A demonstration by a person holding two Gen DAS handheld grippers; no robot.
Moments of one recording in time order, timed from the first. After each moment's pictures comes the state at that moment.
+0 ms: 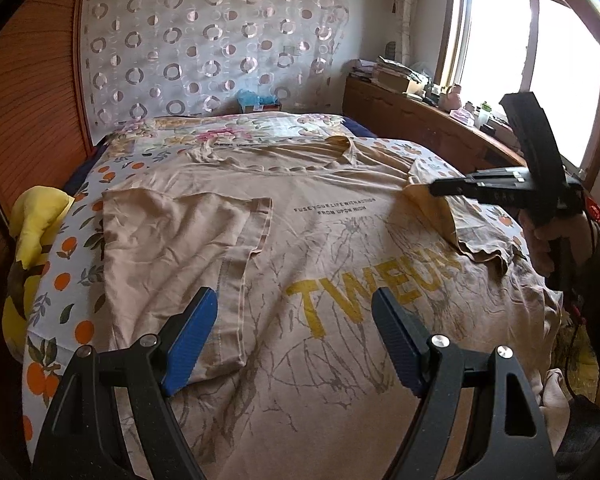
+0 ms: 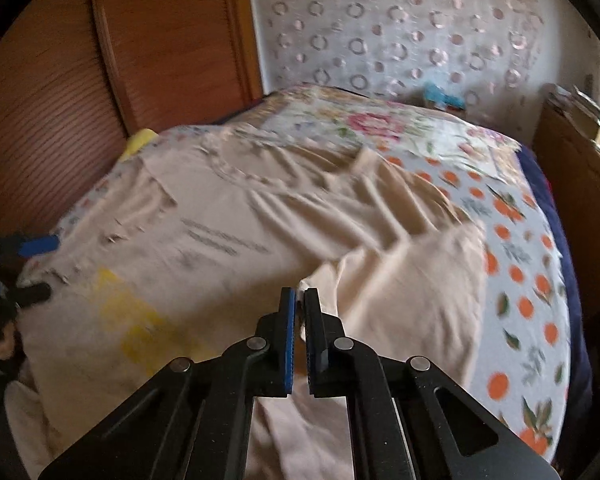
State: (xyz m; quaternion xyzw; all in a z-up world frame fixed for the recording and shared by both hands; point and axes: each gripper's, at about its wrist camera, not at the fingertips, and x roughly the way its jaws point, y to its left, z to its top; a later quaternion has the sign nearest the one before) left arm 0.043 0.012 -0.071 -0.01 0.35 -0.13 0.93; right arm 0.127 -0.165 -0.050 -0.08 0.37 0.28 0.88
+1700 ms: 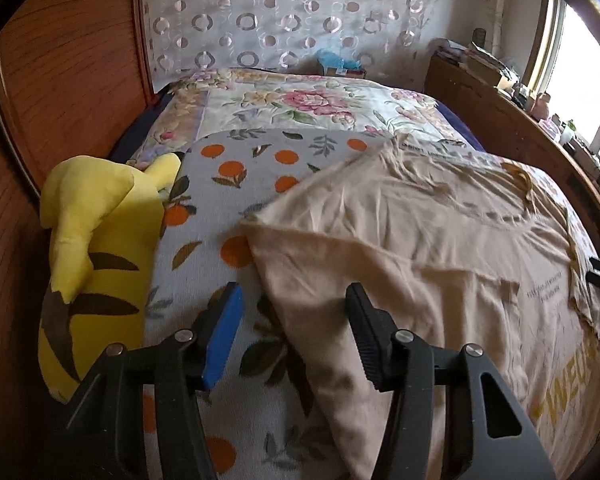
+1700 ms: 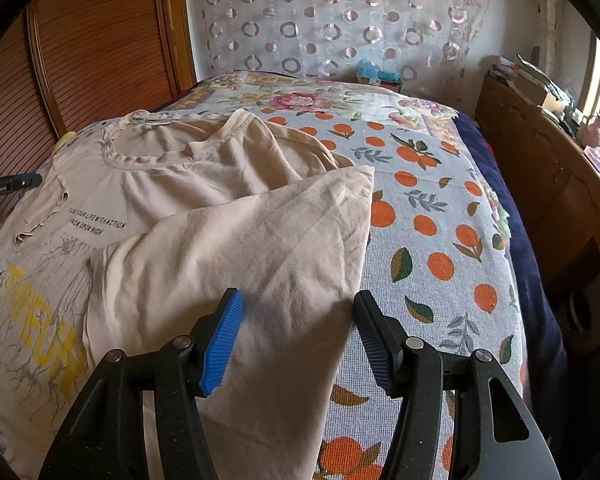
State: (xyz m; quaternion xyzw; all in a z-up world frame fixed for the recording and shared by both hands) left arm 0.208 0.153 -0.104 -0.04 0.43 -0.02 0.90; right arm 0.152 -0.225 -0.103 -0.08 0.40 0.16 0.90
